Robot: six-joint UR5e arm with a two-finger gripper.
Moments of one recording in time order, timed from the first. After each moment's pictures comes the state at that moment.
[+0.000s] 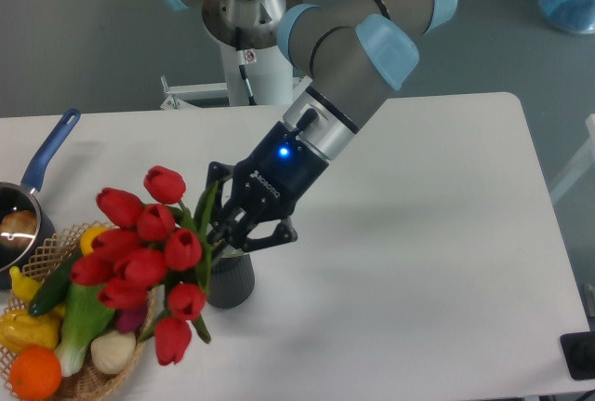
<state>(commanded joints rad) 2.49 -1.86 -1.63 -0.79 0.38 0.97</state>
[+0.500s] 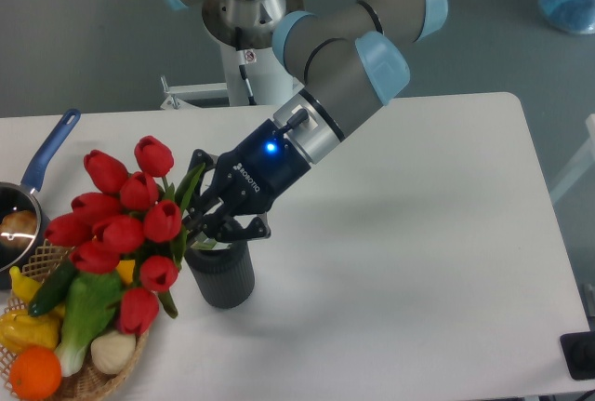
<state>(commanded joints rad) 2.50 -1.86 -1.72 -0.79 0.30 1.08</state>
